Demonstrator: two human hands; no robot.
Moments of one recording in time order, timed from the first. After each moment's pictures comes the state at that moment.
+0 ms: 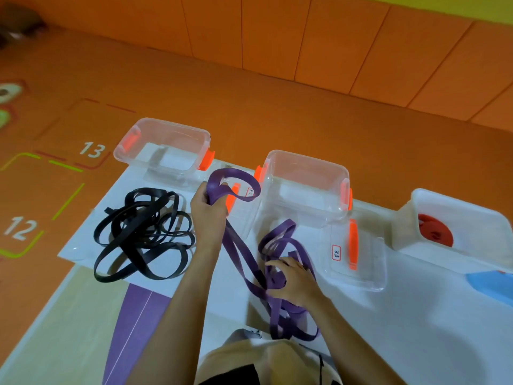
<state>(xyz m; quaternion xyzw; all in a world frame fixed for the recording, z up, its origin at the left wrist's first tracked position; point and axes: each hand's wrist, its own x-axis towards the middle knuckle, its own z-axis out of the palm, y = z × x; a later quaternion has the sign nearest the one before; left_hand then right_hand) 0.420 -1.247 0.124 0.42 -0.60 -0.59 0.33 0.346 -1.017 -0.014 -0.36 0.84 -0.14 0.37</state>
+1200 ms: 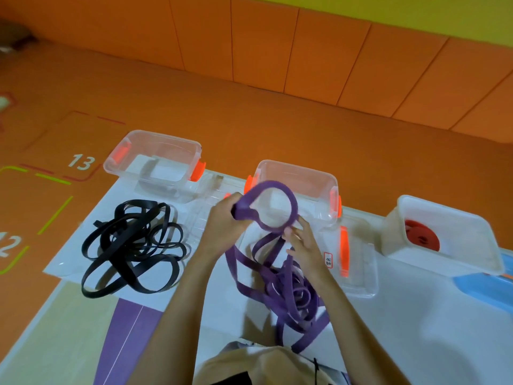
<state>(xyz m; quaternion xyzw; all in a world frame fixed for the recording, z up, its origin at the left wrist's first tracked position) 0.403 -1.236 0.136 0.26 -0.79 -0.53 0.16 0.308 -1.039 0.076 -0.12 0.73 -0.59 0.34</state>
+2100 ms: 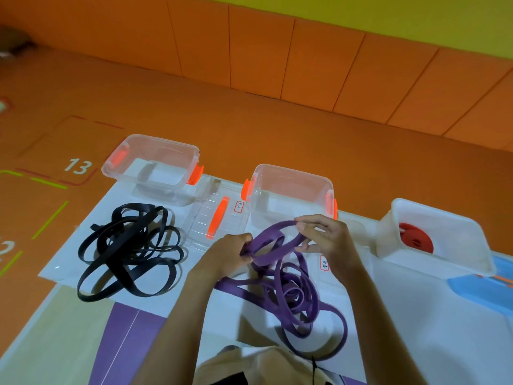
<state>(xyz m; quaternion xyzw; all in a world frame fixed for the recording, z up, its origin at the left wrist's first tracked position) 0.424 -1.228 0.084 0.16 -0.91 -0.37 -0.11 0.286 -1.010 0.153 -0.21 0.71 -0.62 0.27</state>
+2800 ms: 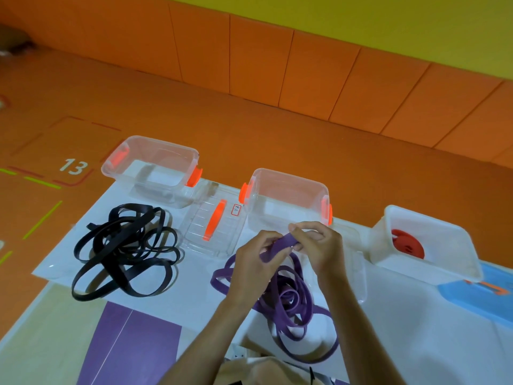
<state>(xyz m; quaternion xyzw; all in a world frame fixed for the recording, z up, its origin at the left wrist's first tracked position) 0.424 -1.133 0.117 0.19 -0.75 -0.57 0.27 0.312 -1.022 0.148 -0.11 0.78 -0.59 0.16</state>
